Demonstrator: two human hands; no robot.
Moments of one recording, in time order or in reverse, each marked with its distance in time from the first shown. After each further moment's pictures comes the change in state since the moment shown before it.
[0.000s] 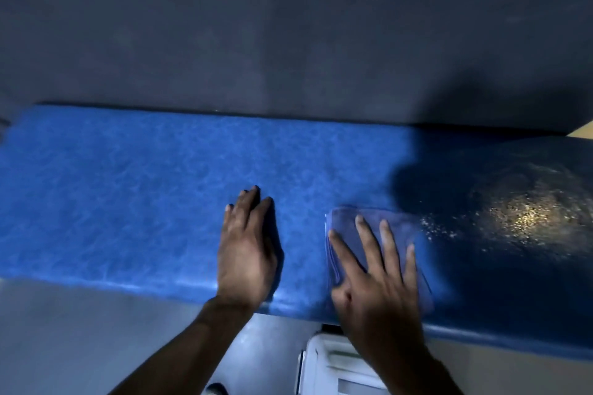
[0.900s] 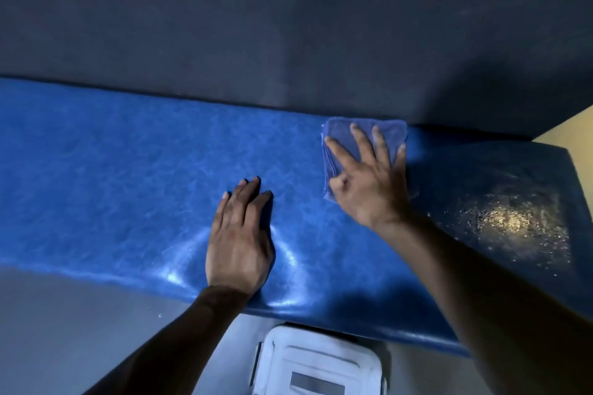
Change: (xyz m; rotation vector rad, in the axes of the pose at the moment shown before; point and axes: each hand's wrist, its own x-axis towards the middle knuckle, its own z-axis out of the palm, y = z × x) left_hand -0.012 0.058 0.044 0.167 -0.016 0.094; right_hand 0.153 0.101 -0.007 -0.048 -0.138 -0.034
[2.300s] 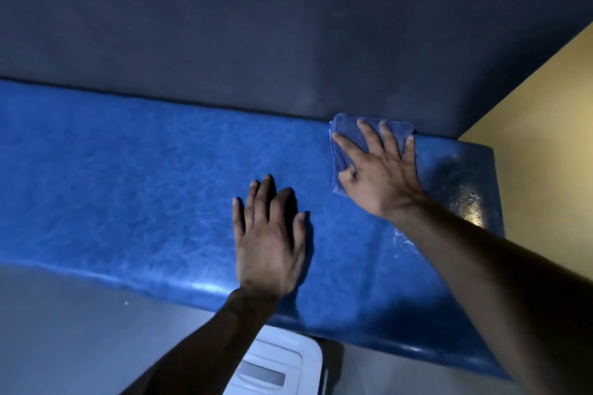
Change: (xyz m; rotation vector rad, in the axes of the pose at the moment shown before) left_hand -0.001 0.176 0.042 -0.005 -0.090 -0.175; right_hand -0.002 0.149 -0.034 0.012 -0.093 -0.021
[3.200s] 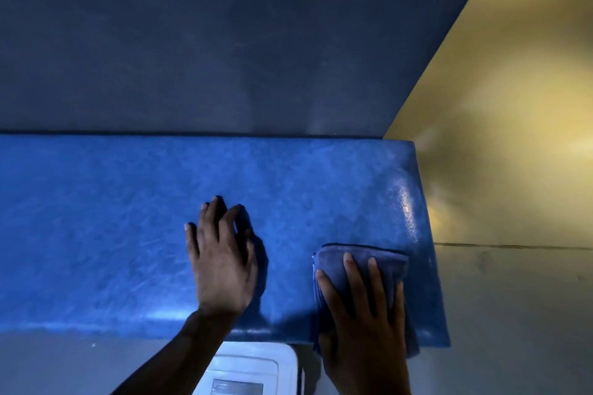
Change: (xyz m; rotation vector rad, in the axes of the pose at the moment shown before) left_hand -0.002 0.020 0.002 -0.037 -0.018 0.001; right_hand -0.227 0.005 0.043 0.048 0.217 0.114
